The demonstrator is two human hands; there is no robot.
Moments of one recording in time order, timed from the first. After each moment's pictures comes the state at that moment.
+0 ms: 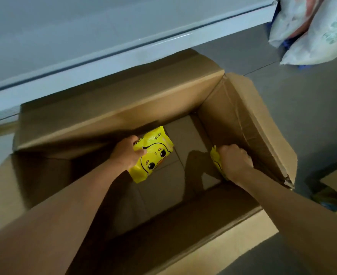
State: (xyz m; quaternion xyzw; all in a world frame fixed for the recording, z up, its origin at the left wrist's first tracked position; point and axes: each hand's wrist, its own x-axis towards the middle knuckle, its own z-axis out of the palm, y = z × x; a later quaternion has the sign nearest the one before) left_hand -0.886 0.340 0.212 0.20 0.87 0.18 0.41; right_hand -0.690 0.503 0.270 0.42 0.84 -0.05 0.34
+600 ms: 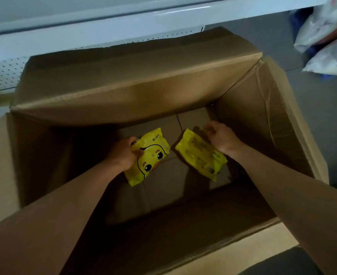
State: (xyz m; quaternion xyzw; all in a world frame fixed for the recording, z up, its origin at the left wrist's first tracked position) left_hand -0.878 0.295 0.170 0.14 0.87 0.22 0.43; right_hand -0.747 0.520 0.196 0.42 0.82 -0.34 0.19
